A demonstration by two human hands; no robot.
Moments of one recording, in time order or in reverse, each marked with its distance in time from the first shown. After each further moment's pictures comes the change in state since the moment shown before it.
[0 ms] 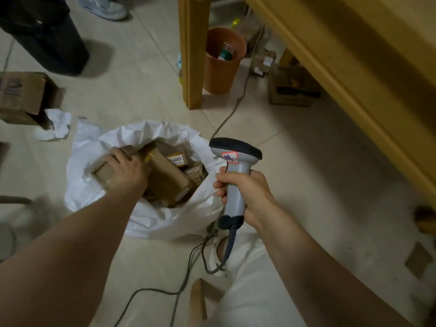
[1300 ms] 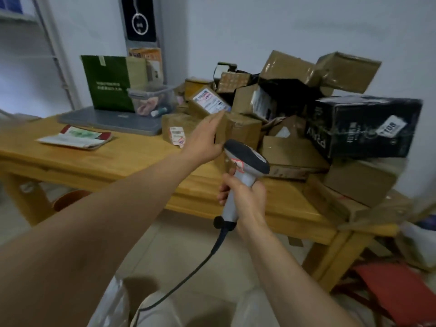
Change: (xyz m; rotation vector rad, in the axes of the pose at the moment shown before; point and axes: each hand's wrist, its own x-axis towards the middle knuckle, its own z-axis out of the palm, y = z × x) left_hand -0.489 0.296 -0.322 -0.631 0.601 1.641; right_hand -0.356 0.006 -0.247 0.582 0.705 -0.872
